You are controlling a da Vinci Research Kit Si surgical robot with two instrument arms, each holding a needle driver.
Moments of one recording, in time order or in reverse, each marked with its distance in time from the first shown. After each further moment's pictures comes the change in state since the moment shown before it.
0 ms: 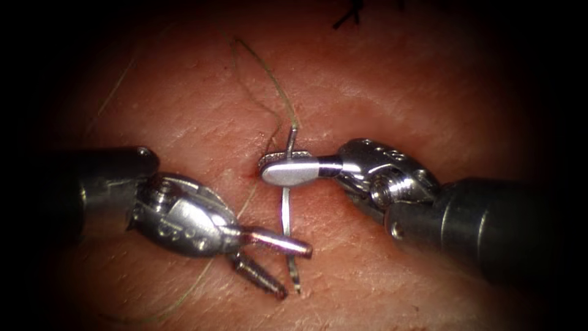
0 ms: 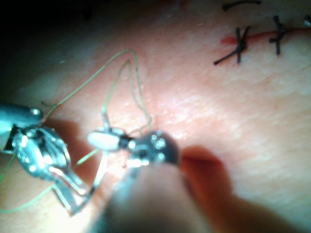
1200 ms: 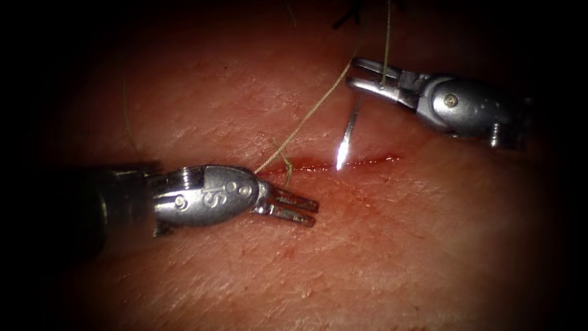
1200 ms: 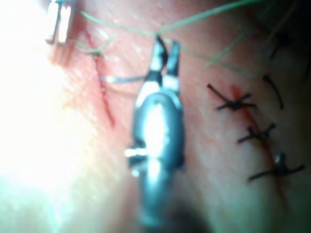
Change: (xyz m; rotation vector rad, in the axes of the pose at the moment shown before) right arm 0.007 0.002 -0.007 -0.179 -0.014 -1.287; left arm -0.005 -0.004 0.000 0.238 -0.342 -0.601
